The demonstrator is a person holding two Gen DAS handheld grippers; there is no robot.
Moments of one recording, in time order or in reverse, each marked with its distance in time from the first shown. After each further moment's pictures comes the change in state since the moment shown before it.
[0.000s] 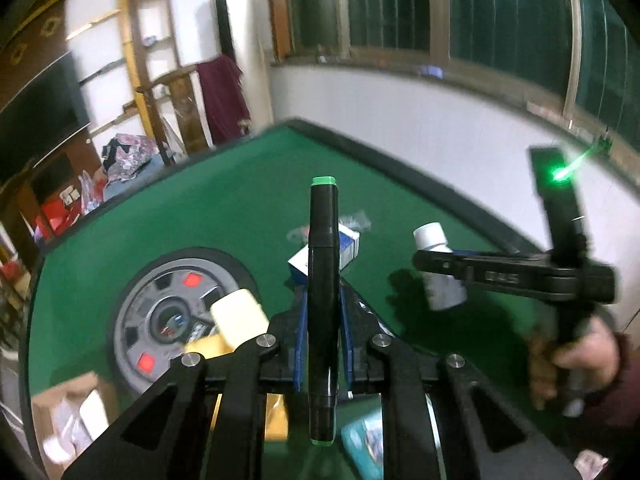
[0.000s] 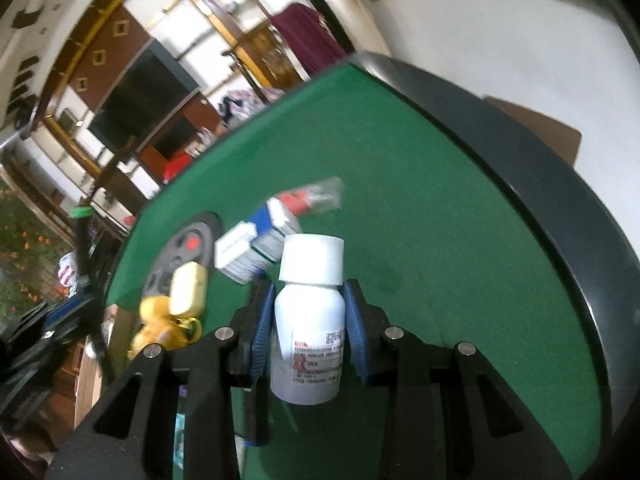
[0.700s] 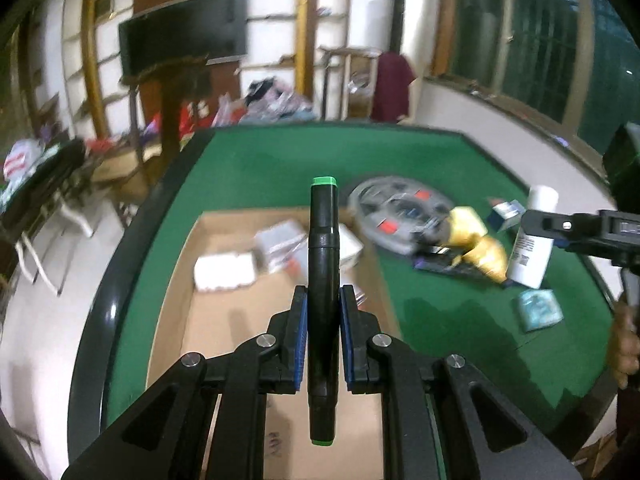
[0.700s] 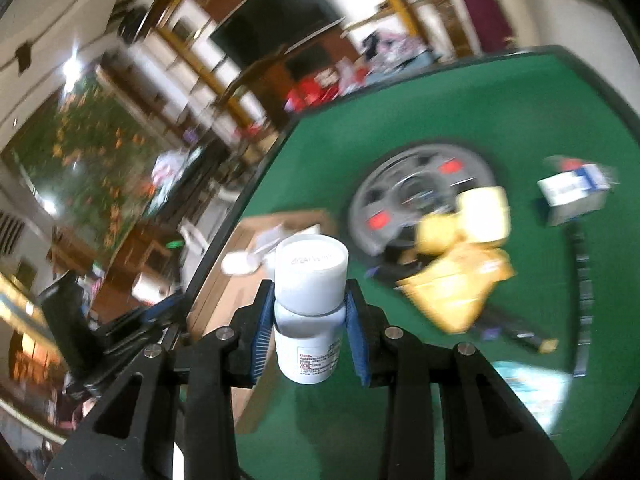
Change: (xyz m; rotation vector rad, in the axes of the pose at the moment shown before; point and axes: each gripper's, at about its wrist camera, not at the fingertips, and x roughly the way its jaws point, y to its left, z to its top) left arm -0.119 0.180 -0.163 -0.404 0.029 0.303; right arm 0.020 0.244 -0.071 -0.288 0.258 0.344
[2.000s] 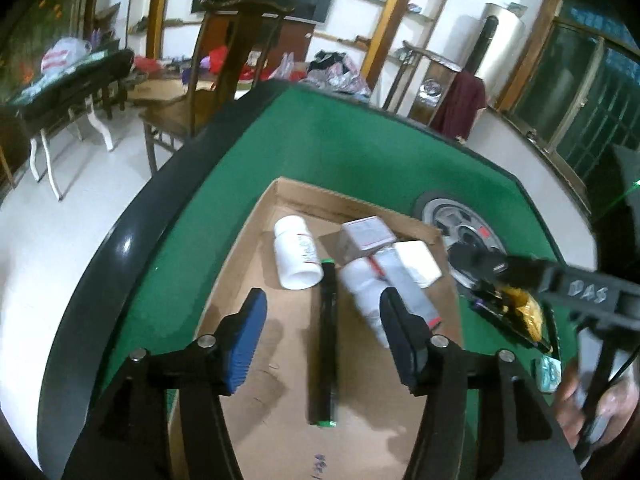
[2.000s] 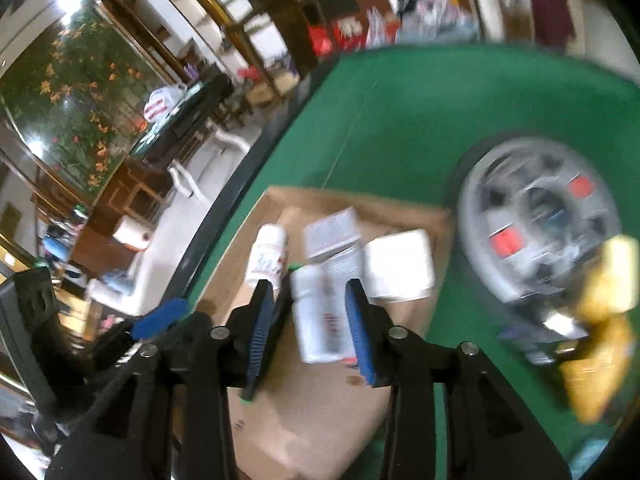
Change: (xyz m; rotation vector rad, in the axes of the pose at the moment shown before) left arm 0.014 0.085 -0.003 -0.308 0.049 0.011; right arm 0.112 0.057 0.023 -0.127 0.144 -0.080
